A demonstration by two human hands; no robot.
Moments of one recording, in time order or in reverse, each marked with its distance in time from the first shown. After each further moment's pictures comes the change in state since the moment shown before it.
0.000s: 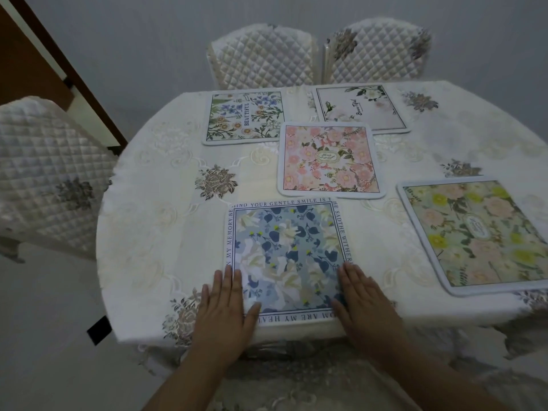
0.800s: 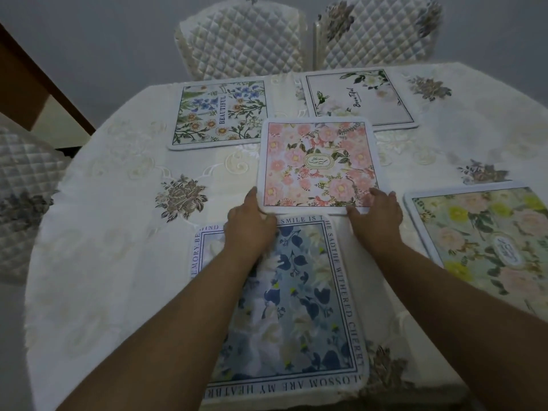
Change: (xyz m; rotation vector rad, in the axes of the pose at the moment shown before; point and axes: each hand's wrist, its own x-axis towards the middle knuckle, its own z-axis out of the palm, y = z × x) left_hand 0.250 0.096 -0.073 -0.599 0.111 -0.187; right_hand 0.229 0.077 -0.076 0.497 0.380 0.510
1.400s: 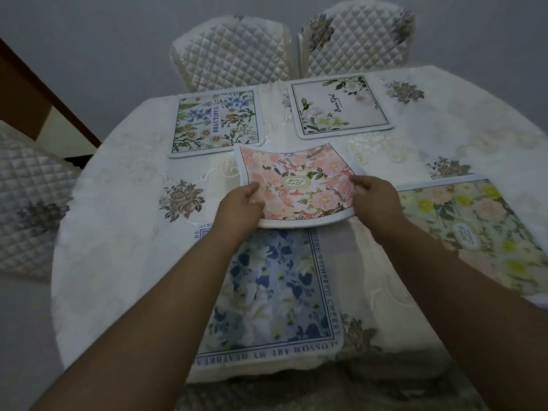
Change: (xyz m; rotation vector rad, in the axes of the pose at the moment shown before) left_hand -0.052 0.067 -0.061 -0.284 -0.082 -0.010; right_hand -0.032 -0.038 -0.095 0.336 -0.076 0.029
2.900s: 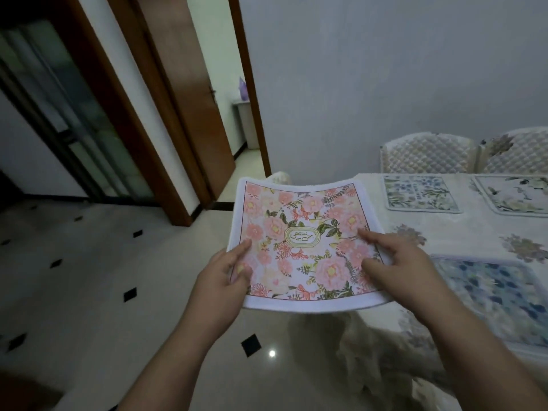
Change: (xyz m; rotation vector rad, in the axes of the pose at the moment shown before) left_hand -0.480 -0.185 -0.560 -0.088 0.487 0.156; right_hand -0.581 -0.329 0.186 -0.027 -0.351 -0.528
